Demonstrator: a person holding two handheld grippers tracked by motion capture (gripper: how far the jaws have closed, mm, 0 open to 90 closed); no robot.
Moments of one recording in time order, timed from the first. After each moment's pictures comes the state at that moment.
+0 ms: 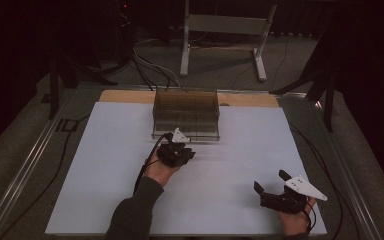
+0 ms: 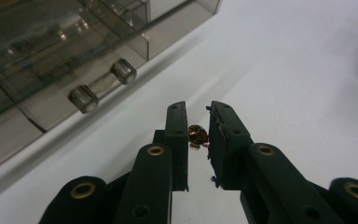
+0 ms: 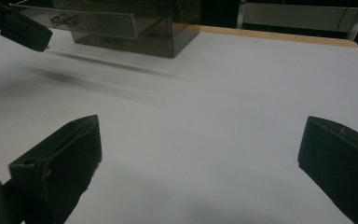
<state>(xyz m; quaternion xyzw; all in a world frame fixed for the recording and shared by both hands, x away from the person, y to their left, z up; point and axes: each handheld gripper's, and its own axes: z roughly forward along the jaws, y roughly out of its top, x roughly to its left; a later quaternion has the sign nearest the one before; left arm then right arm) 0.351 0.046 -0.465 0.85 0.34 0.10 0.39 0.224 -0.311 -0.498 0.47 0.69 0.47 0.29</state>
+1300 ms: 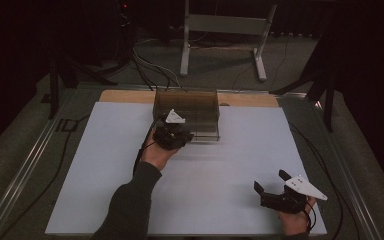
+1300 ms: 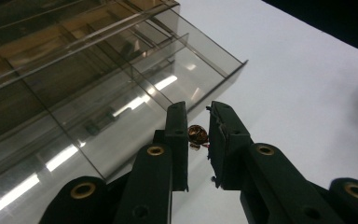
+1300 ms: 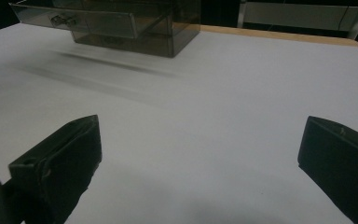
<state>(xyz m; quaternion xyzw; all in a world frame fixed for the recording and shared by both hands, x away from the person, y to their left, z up) 0.379 0.055 -0.425 0.83 0.35 0.12 0.42 0.225 -0.311 -0.499 0.47 0.69 0.47 0.28</state>
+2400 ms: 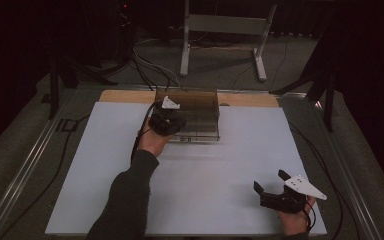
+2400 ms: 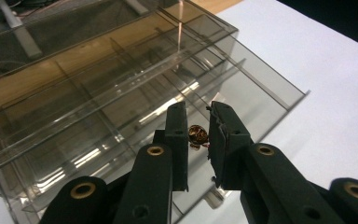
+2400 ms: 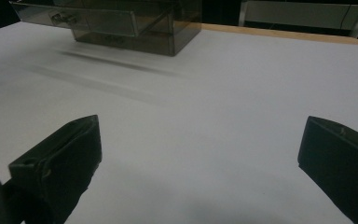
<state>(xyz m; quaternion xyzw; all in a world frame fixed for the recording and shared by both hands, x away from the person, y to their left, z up) 0.415 0.070 -0.414 0.82 0.38 0.15 0.41 0.226 -0.311 -0.500 0.46 0.69 0.47 0.28</state>
